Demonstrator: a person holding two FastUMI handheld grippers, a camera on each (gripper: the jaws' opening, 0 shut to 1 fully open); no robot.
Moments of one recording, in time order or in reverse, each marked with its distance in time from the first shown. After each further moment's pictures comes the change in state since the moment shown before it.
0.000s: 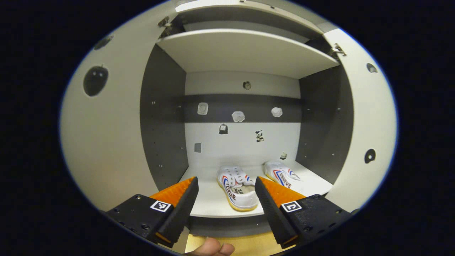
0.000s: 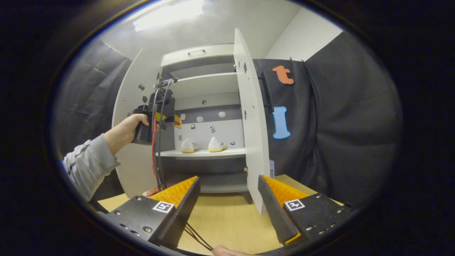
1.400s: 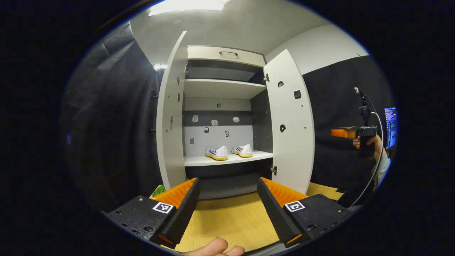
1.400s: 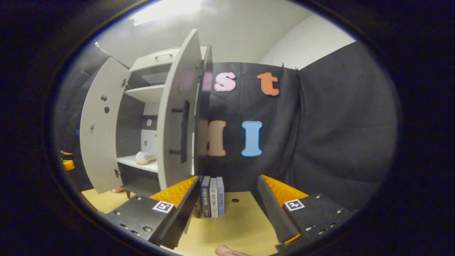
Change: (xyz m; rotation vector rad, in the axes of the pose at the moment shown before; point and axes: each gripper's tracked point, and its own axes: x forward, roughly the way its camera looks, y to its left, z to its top) left arm -0.311 -0.005 -0.114 0.036 -0.195 -0.205; right arm 0.083 -0.208 0.158 -0.112 0.005 -0.091
